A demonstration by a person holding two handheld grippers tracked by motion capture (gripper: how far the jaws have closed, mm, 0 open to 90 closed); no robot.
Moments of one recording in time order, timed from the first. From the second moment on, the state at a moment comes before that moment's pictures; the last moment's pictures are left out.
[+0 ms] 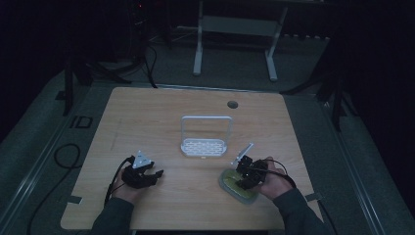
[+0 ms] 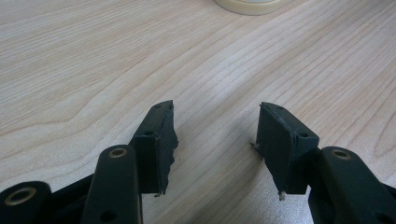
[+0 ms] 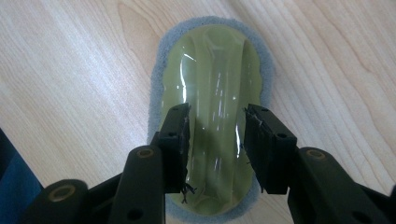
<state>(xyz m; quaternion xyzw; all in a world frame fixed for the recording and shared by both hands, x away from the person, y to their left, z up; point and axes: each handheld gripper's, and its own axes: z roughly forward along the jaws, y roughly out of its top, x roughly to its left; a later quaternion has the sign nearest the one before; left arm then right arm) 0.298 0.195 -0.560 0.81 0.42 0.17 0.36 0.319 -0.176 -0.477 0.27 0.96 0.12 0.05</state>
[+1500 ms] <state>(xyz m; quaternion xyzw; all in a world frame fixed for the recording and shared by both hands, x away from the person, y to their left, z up) 0.298 0.195 -0.560 0.81 0.42 0.17 0.36 0.337 -0.155 -0.476 0.20 0.98 0.04 0.02</state>
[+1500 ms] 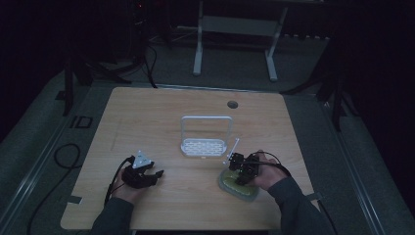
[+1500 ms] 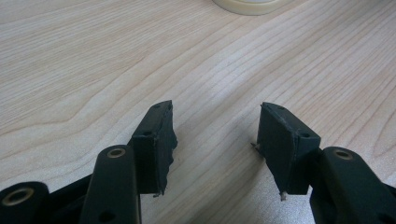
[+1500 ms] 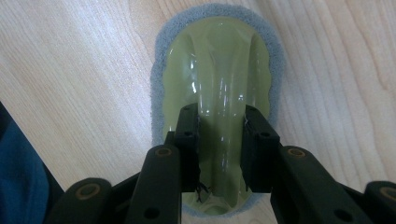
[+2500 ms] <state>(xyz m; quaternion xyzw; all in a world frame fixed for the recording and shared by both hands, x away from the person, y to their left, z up) 0.298 0.195 -0.560 0.81 0.42 0.17 0.36 0.342 -0.139 -0.455 0.13 0.99 0.06 0.07</state>
